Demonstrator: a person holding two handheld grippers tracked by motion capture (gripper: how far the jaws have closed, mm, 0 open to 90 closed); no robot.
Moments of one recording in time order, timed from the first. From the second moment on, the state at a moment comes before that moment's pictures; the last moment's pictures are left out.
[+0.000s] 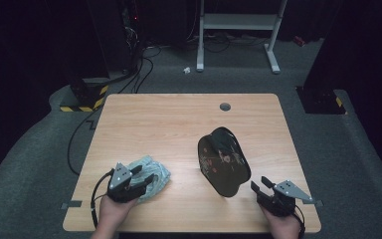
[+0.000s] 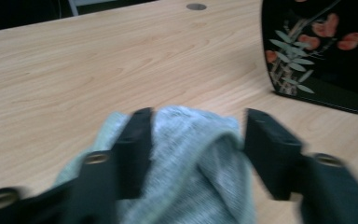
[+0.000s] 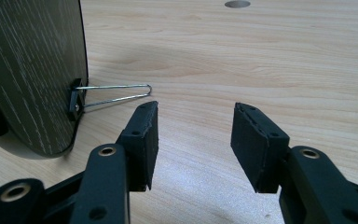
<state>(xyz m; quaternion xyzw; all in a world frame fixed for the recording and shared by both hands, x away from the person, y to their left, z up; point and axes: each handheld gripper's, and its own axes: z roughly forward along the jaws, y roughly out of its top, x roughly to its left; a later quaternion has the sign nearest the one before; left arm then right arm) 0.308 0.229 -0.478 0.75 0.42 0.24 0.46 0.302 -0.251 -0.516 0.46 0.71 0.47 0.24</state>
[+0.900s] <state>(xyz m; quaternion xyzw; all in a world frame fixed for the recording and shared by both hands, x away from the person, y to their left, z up) 0.349 0.223 -0.525 0.84 0.42 0.16 0.31 0.301 -0.247 -0.515 0.46 0.71 0.47 0.24</state>
